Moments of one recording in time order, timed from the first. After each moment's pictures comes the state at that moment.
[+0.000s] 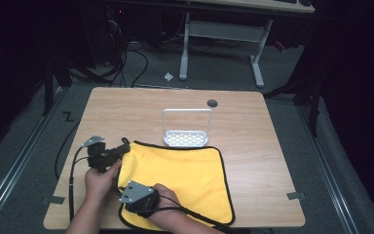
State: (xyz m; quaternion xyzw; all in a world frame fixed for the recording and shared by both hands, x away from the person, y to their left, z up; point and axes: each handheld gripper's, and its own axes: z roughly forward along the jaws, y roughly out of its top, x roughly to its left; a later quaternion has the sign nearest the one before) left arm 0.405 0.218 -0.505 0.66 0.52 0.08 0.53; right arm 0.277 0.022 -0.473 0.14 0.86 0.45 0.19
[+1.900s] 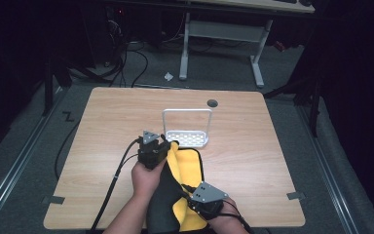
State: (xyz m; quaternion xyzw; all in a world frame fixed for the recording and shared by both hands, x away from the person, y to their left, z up) left arm 0.409 0.051 -0.490 0.72 0.49 0.14 0.47; right arm 0.263 -0.145 -0.493 0.26 0.83 0.44 0.23
